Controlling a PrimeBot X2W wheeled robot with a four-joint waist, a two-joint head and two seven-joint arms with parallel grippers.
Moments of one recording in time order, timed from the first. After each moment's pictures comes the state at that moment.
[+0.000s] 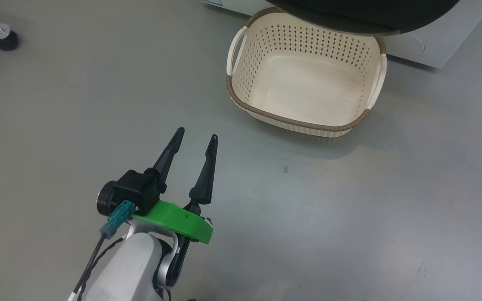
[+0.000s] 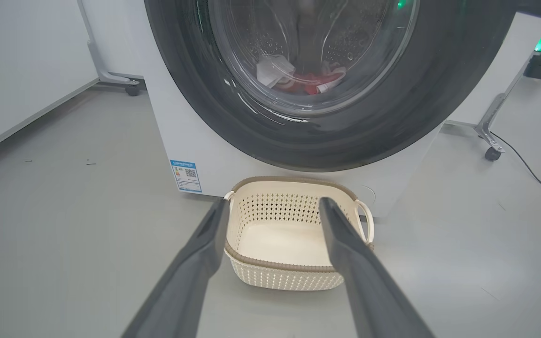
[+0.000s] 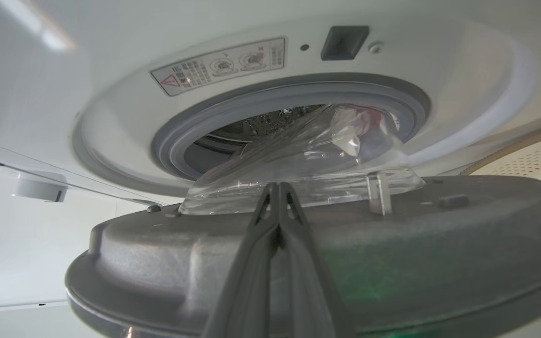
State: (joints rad) left arm -0.35 0.02 -0.50 0.22 -0.52 0.03 -0.25; right arm -1.28 -0.19 -0.30 0.91 1.26 -0.12 0.62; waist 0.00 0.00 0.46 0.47
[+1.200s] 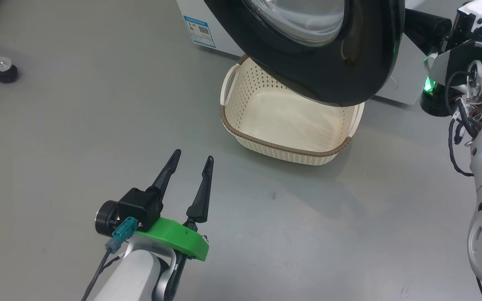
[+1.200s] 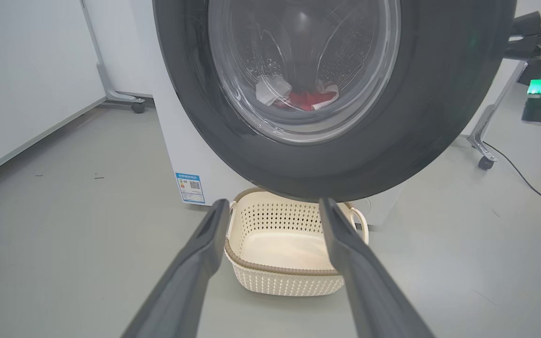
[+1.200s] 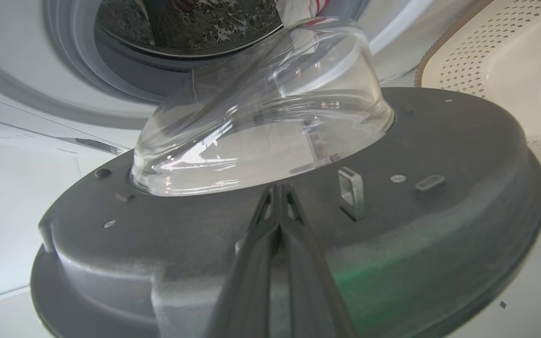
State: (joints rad) left arm -0.29 0.03 -0.48 0.25 -0.47 0.03 -0.25; right arm -1.09 -0.10 -0.27 0.94 1.30 -0.06 0.74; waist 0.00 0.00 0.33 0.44
